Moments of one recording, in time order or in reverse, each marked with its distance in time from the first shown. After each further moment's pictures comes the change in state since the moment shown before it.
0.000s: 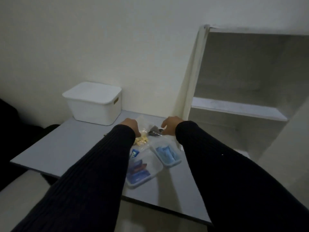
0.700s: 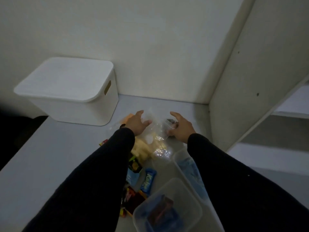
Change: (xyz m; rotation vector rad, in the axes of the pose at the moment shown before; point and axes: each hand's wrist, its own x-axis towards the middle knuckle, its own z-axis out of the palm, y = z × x) left_hand 0.284 -0.067 0.090 -0.603 -0.138 -0.050; right_hand 0.265 0.019 0.118 0.940 0.009 0.218
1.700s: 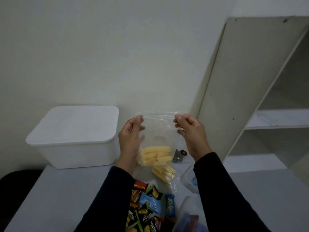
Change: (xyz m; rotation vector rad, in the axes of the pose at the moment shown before) left_hand -0.101 0.014 -0.134 -1.230 0.152 0.353; right_hand -0.110 -0.168 0.022 0.839 0.569 -0.337
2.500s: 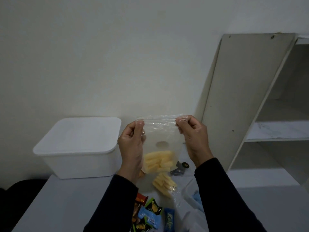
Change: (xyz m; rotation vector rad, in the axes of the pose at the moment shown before) left_hand -0.015 0.022 0.035 -0.139 0.086 0.173; right_hand 0.006 -0.029 -0.005 0.046 -0.042 -0.250
